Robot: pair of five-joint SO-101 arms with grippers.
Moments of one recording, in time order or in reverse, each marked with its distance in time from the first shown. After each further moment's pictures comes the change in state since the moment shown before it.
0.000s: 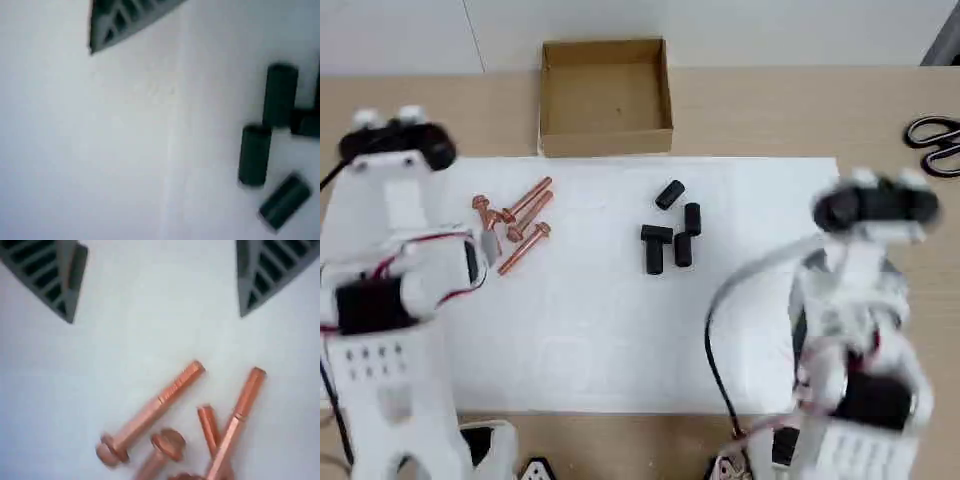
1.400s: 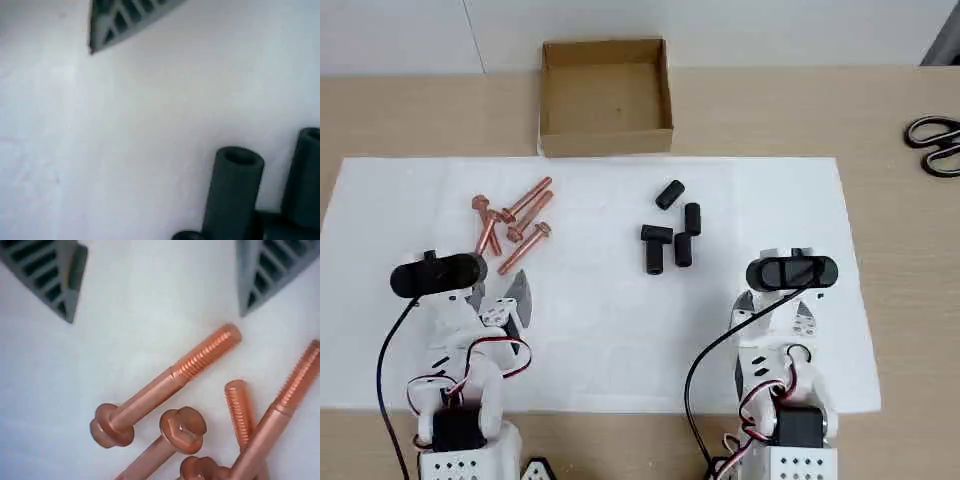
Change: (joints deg) left arm 1.8 -65.2 78.7 -38.0 9.8; right arm -10.4 -40.4 59.4 -22.4 -11.0
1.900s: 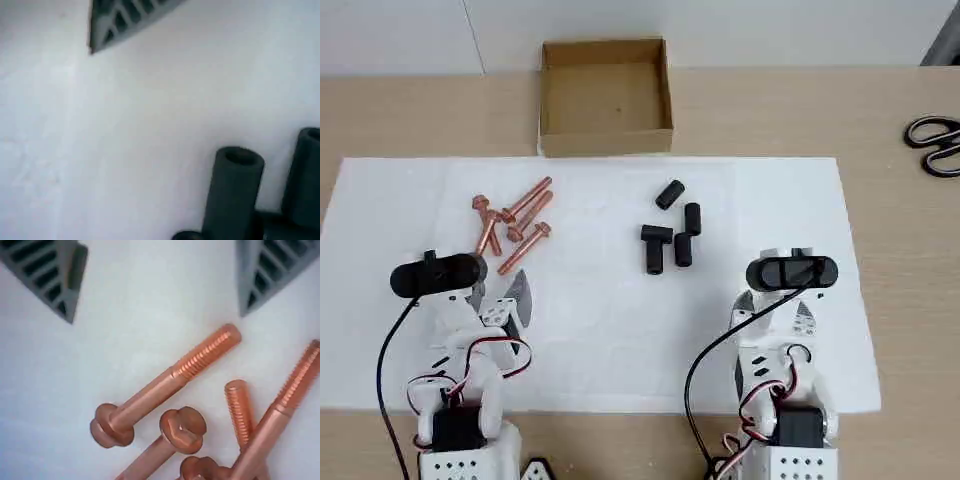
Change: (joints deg) left arm 0.0 0.0 0.0 0.0 0.0; right arm 0.0 0.0 0.0 0.0 0.0
